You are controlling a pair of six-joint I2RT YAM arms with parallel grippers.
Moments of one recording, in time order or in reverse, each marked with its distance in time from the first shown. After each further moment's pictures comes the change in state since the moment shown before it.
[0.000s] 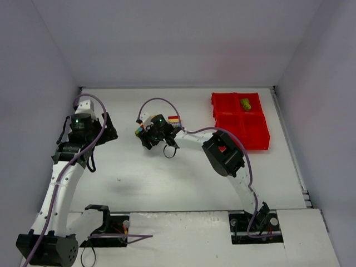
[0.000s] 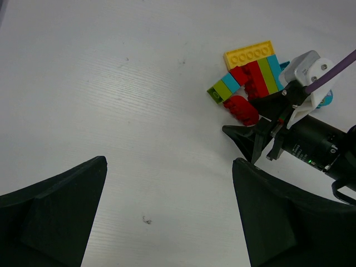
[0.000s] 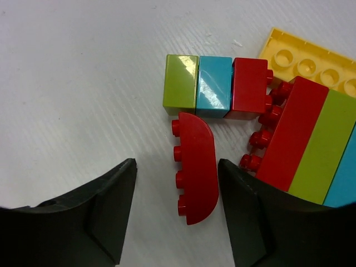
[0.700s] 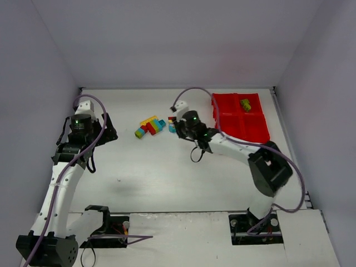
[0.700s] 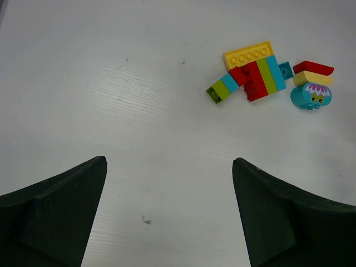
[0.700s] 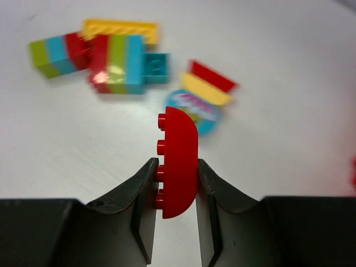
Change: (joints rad) left arm 0.000 -0.003 0.000 0.000 0.001 0.000; right arm -0.099 -0.526 -0.483 0.064 0.311 0.045
